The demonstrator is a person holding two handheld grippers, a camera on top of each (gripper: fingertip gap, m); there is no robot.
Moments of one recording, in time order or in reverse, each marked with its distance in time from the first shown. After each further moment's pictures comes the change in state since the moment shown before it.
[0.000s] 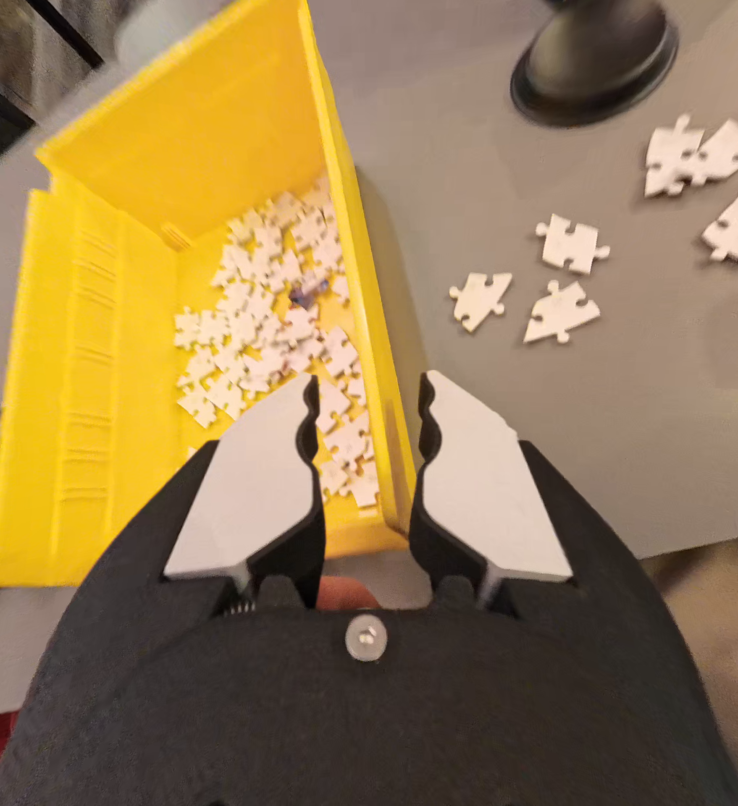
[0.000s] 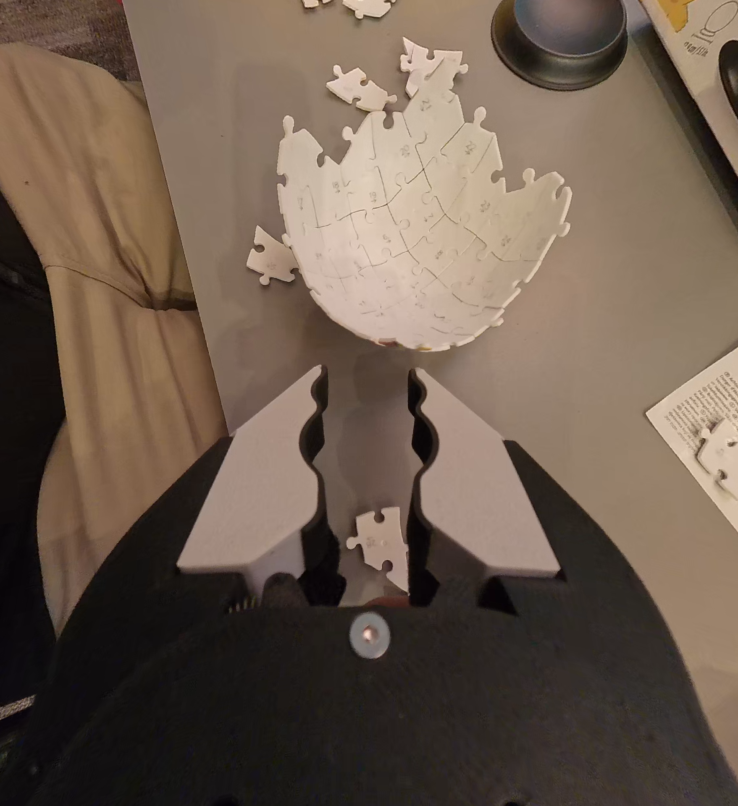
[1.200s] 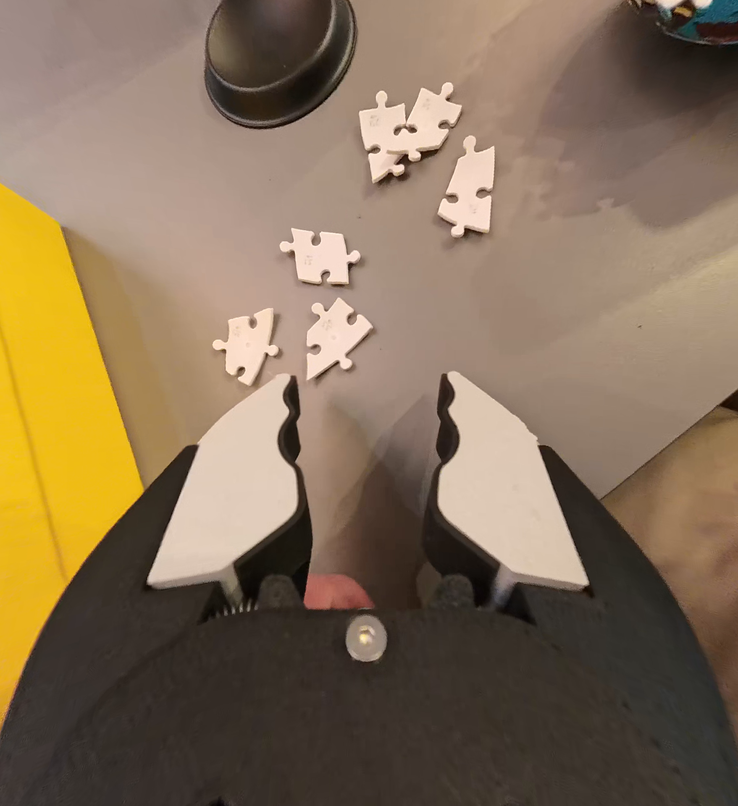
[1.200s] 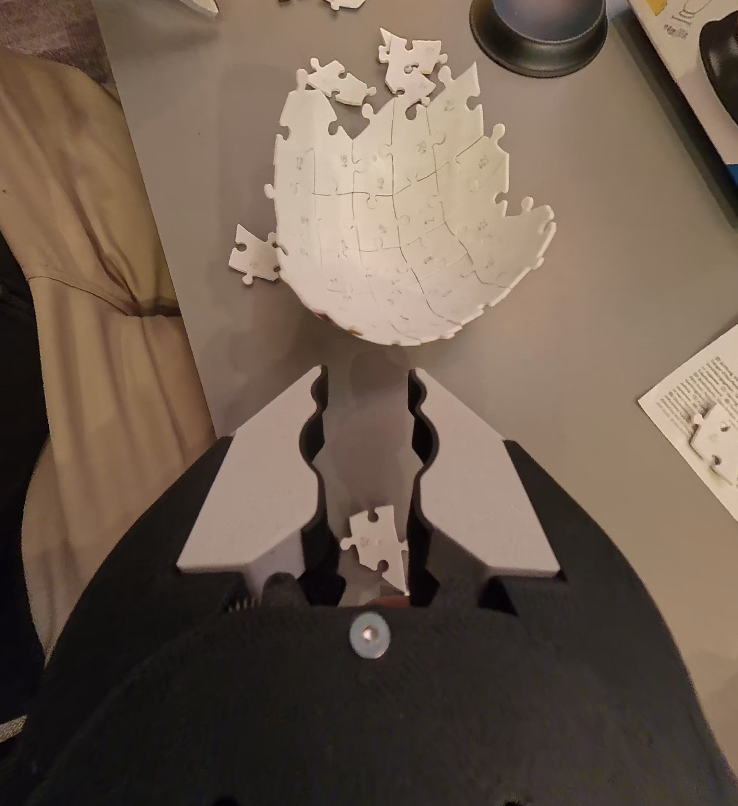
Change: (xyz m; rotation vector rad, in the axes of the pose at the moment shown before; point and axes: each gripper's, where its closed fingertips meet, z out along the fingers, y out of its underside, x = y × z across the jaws) left arm 0.113 0.003 0.030 0.000 0.375 0.190; right arm 0.005 0.002 0.002 -0.005 0.025 0.022
